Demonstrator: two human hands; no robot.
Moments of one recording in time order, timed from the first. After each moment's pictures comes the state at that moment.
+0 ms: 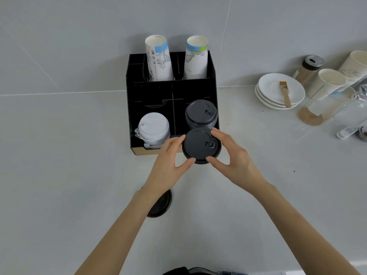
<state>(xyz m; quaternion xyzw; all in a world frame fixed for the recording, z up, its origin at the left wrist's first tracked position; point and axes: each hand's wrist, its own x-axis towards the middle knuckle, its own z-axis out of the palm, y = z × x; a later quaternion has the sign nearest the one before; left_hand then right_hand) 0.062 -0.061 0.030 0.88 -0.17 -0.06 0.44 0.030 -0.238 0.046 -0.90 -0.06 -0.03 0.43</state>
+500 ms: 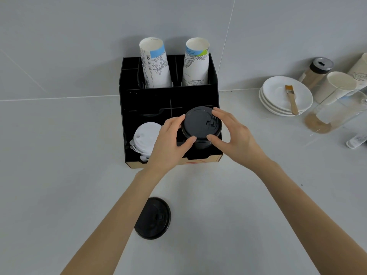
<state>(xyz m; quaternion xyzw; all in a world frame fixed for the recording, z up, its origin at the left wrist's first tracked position) 0.140 -0.082 0.042 0.88 -0.16 -0.02 0.44 0.111 -0.252 0.061 -0.92 -0.04 -0.04 0.39</state>
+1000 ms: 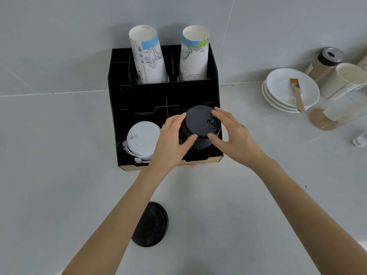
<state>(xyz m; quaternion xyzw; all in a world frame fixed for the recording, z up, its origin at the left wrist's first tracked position) 0.159 -0.097 0.024 0.89 -0.14 -0.05 0.43 0.130 -0.261 0.040 -0.93 -0.02 0.01 0.38</state>
